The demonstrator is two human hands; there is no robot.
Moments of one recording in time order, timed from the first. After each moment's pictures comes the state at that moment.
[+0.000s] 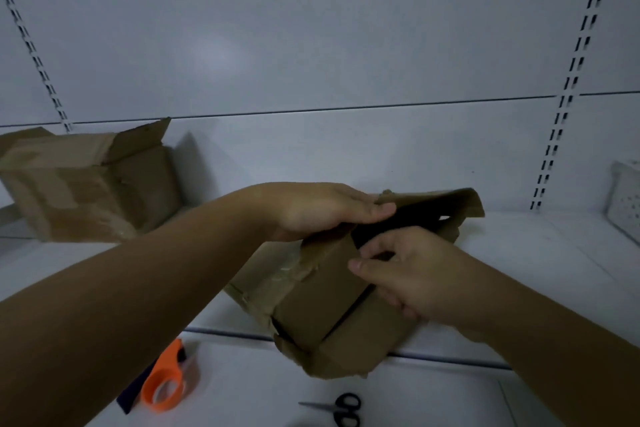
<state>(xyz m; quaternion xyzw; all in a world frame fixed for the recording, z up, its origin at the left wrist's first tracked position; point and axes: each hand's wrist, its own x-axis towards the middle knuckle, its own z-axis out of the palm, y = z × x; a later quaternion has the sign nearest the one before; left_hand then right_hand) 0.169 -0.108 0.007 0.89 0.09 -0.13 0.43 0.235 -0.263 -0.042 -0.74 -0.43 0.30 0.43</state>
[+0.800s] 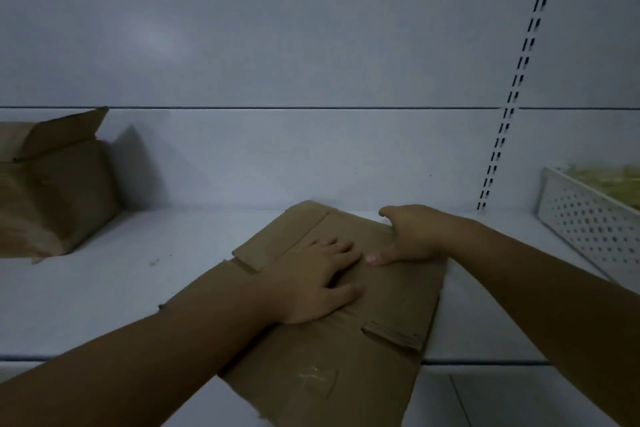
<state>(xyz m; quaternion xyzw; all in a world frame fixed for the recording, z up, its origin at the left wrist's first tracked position) 0.192 -0.094 -0.106 0.99 0.01 0.02 0.14 0.360 -0.220 -0.067 -0.90 -0.44 0.07 0.00</state>
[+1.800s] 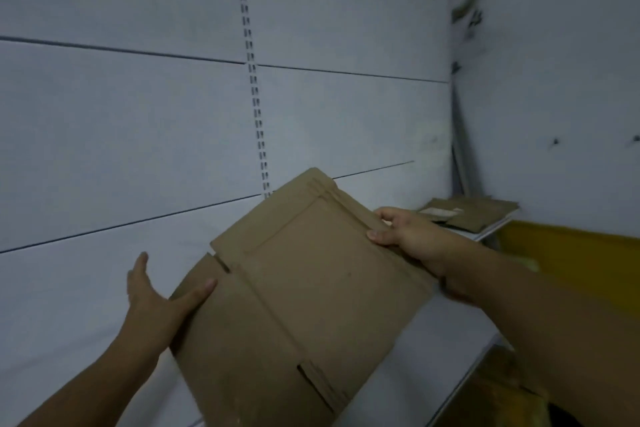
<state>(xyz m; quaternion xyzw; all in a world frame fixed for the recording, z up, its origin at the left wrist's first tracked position) 0.214 -0.156 -0.040 0.78 0.10 0.28 0.55 0.271 -0.507 0.015 -0.80 -0.18 -0.01 0.57</state>
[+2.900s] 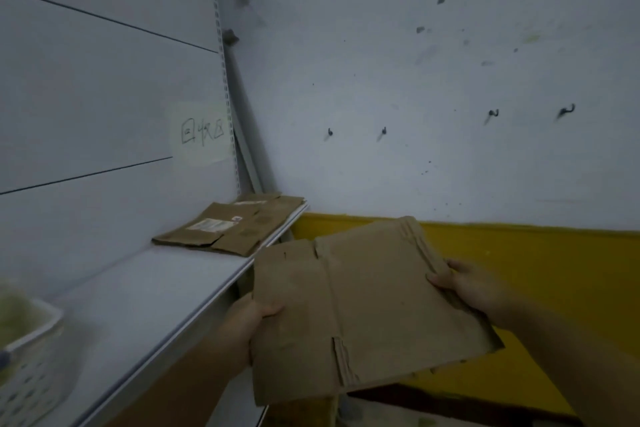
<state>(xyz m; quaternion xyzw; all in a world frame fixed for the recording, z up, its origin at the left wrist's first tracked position) 0.467 -0.682 -0.127 0.62 -0.11 -0.32 0.71 0.274 -0.964 -0.092 -0.79 0.28 -0.15 0.53</state>
